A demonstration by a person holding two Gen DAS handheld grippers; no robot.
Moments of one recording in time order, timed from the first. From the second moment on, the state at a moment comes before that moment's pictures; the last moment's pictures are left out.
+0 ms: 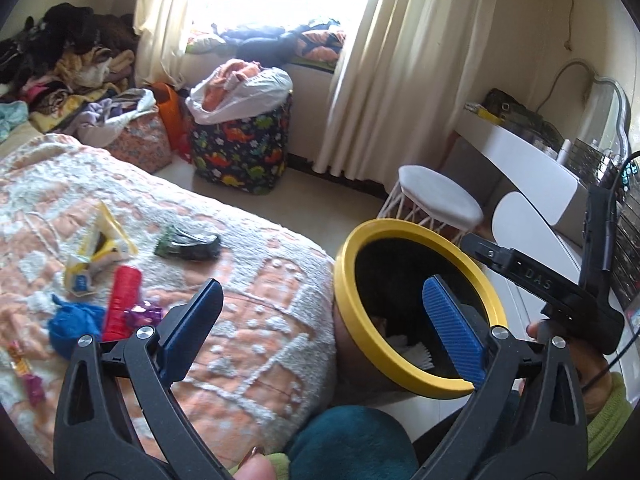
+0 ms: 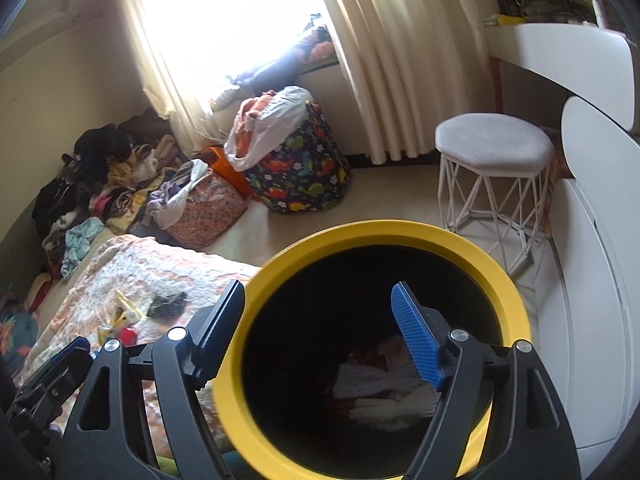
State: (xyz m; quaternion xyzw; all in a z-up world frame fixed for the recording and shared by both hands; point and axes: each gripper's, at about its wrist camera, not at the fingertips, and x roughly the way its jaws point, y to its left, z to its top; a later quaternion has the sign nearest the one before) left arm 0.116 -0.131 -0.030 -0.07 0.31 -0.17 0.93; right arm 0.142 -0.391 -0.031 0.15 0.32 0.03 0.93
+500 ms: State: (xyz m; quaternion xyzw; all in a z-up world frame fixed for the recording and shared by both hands) left arm 0.103 -0.083 -0.008 -0.09 0.27 -0.11 0.95; right arm 0.126 -0.345 0.001 0.12 0.28 0.09 0.95
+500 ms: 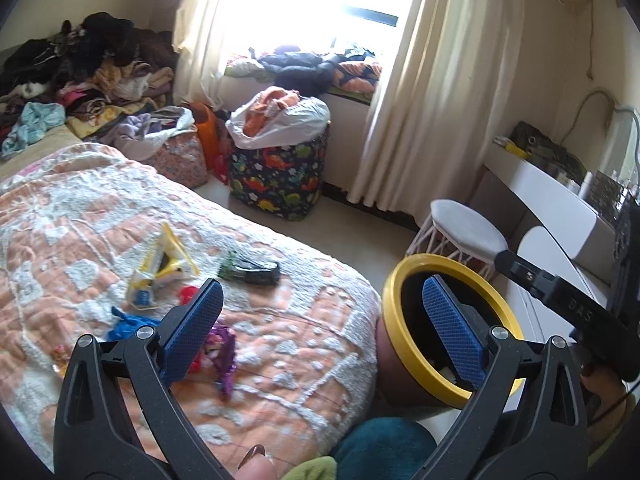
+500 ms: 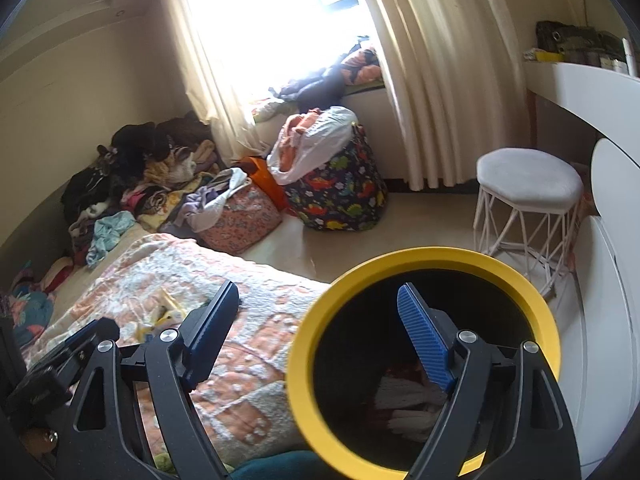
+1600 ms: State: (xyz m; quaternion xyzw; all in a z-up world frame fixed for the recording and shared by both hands) left arm 0.109 0.029 -0.027 -0.15 0.28 0.00 0.95; right arm 0.102 -0.223 -0.012 0.03 0.30 0.21 0.93
